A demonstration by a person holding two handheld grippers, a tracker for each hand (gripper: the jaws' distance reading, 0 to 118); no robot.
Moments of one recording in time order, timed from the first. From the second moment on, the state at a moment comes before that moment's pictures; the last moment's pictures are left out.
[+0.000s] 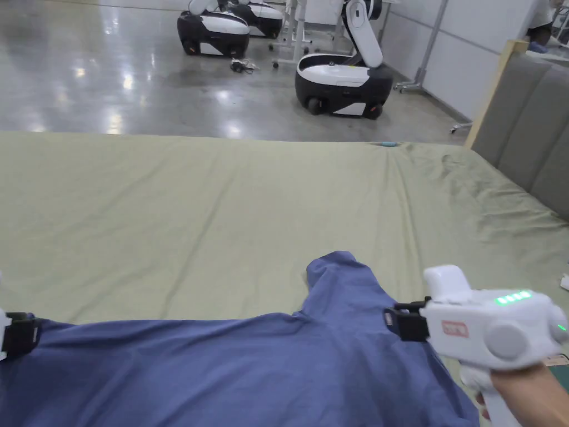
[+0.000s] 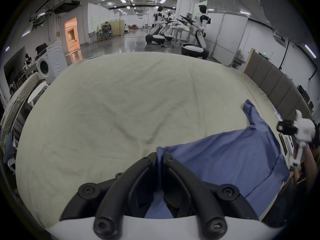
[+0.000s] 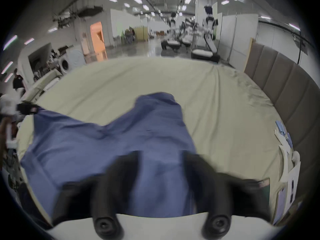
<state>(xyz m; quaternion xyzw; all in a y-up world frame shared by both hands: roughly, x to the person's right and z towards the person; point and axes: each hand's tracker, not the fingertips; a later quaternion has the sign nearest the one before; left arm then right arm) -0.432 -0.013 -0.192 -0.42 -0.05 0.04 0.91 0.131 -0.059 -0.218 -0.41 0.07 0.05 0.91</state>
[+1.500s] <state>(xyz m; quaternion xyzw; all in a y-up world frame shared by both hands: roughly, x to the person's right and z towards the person) -0.446 -0.017 0.090 -0.39 -0.03 0.00 0.92 0.154 -0.041 0.066 -0.36 0.09 0.04 0.93</state>
